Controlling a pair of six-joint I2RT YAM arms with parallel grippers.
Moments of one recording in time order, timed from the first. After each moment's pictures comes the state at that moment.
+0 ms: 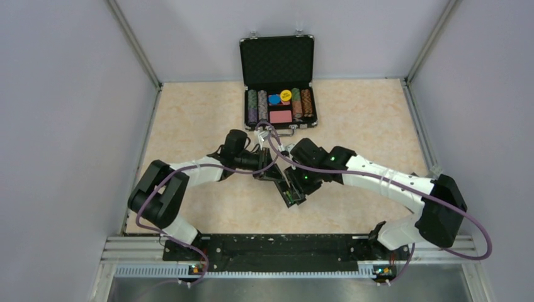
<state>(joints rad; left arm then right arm) -0.51 1.59 0.73 0.23 0.97 -0.78 0.93 1.39 1.07 -0.80 -0.12 0.32</state>
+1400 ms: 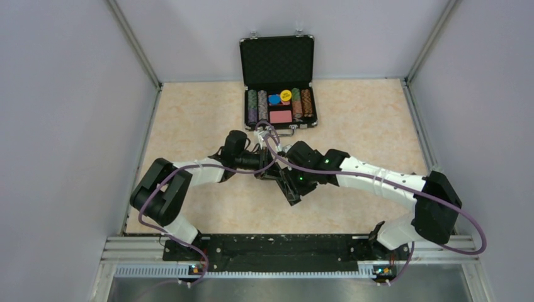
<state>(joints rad) -0.52 1.62 0.71 0.36 0.96 -0.89 0.96 1.43 1.05 -0.71 -0.08 0.40</state>
